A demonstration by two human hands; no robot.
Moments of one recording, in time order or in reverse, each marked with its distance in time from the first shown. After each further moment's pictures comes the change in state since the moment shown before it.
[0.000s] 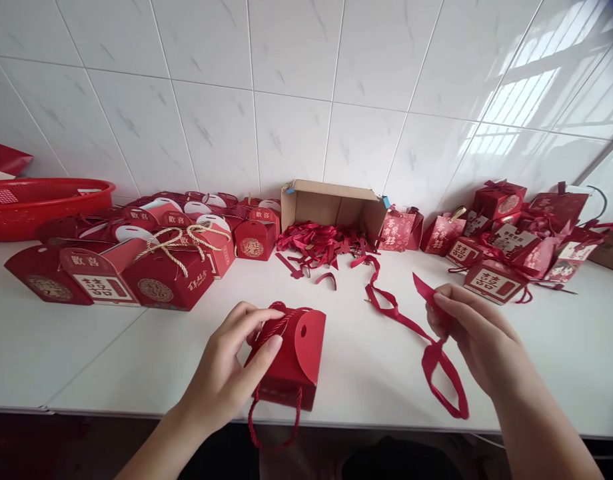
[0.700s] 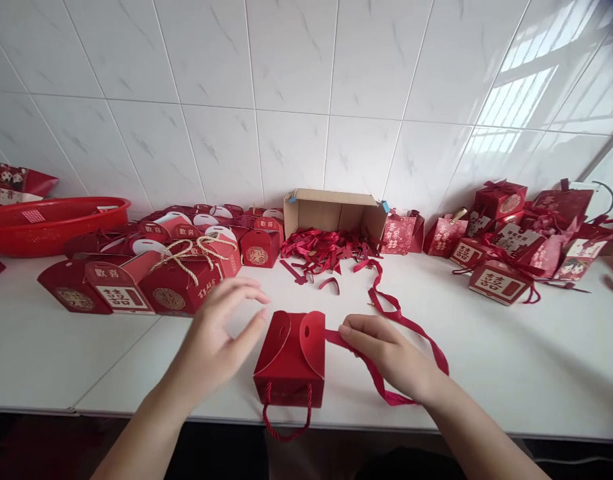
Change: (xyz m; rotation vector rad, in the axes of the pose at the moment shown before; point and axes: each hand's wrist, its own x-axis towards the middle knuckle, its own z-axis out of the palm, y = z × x) left_hand 0.023 0.006 -0.030 0.303 0.144 0.088; right_hand -0.008 -0.022 0.079 -0.078 -0.572 0.186
